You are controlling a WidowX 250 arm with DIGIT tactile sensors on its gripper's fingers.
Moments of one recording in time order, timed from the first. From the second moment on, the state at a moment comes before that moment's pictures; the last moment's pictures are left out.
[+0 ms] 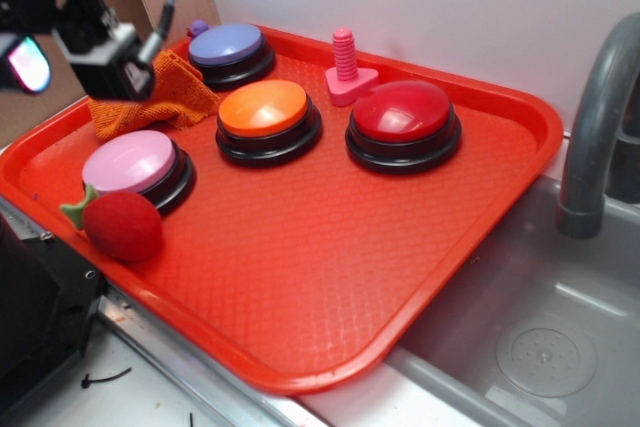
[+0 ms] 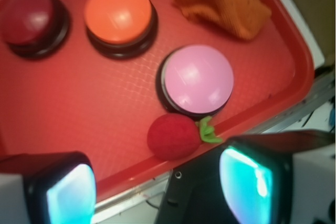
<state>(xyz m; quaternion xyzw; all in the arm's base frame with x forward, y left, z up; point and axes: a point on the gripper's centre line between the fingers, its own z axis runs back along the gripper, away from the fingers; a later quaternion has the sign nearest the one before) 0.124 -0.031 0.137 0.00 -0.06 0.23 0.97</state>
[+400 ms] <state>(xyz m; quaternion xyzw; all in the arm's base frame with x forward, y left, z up) 0.130 -0.024 0.077 0.07 -0.01 0.26 0.96</state>
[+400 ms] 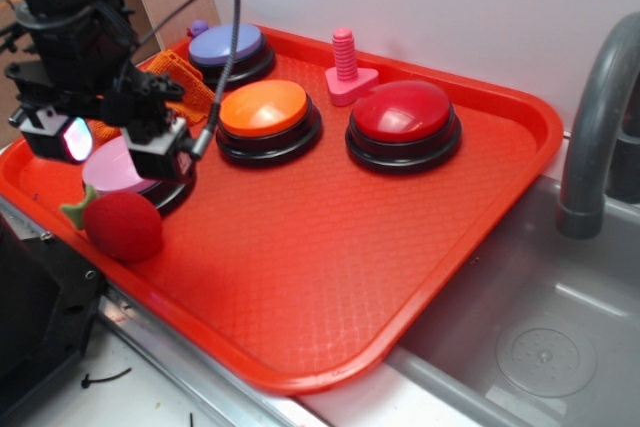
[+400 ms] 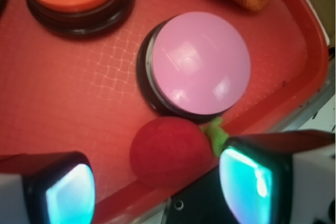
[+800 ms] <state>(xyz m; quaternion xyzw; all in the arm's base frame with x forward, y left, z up) 0.125 -0.019 0.045 0.09 0.02 0.26 0.96</state>
